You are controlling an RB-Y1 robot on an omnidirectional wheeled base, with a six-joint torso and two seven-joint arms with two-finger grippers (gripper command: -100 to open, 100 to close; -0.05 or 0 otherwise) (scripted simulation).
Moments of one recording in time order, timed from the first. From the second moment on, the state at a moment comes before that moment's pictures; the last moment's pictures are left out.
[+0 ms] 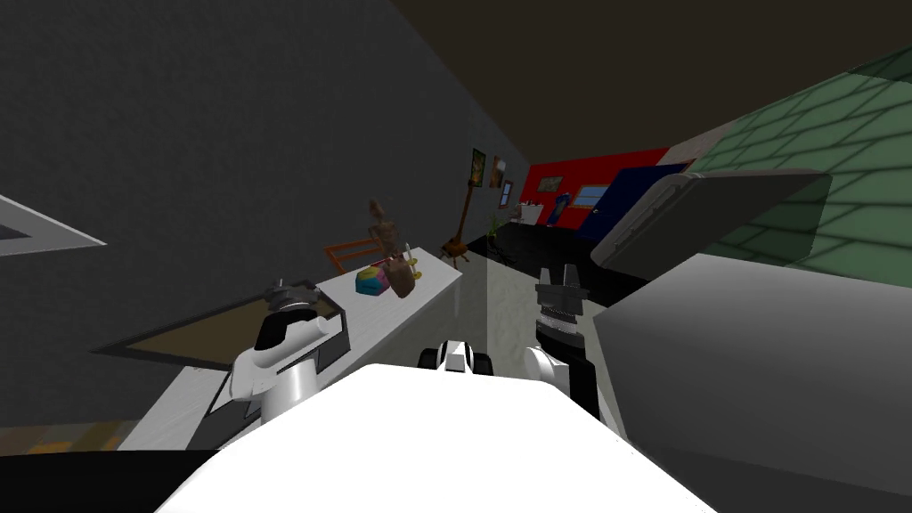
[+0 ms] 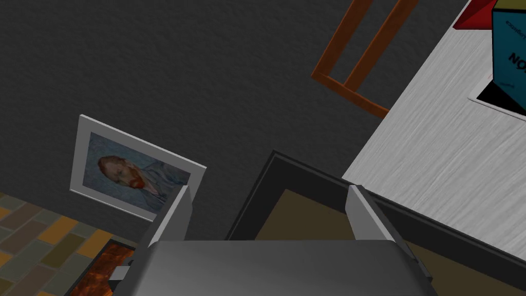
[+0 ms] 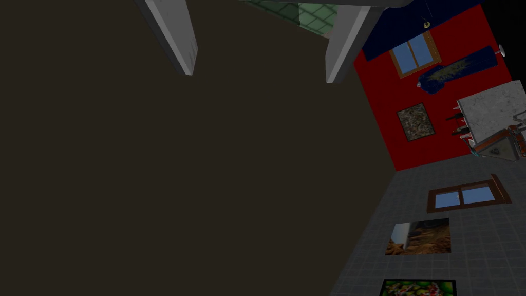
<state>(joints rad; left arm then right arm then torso) 0.07 0.10 0.90 -1.86 0.05 0.24 0.49 0.51 0.01 -0.01 -2.29 -0.10 -0.51 -0.05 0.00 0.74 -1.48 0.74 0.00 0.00</state>
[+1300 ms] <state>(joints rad) 0.05 0.06 0.89 -1.76 0.06 0.07 0.47 0.51 0.01 -0.01 -2.29 -0.10 -0.51 -0.05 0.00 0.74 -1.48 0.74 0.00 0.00</state>
